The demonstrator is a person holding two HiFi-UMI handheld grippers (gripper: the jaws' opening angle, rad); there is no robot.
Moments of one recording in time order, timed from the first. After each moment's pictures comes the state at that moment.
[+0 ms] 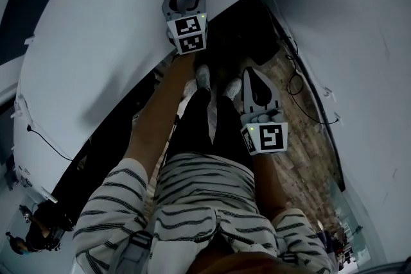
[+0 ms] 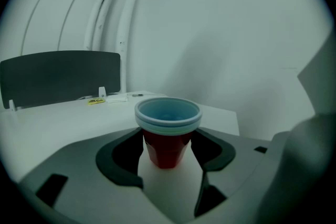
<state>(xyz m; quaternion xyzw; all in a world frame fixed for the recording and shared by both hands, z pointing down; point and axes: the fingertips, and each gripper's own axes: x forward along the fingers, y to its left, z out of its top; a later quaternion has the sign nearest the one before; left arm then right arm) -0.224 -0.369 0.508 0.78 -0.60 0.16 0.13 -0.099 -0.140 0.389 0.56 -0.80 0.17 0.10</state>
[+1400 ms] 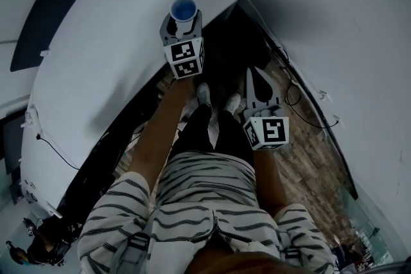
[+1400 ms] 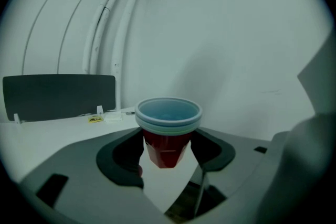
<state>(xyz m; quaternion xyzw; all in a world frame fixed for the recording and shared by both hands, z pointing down) -0.193 -0.303 0.398 0.80 -0.58 0.12 0.11 -0.051 -0.112 0.327 0.60 -0.78 0.15 0.05</state>
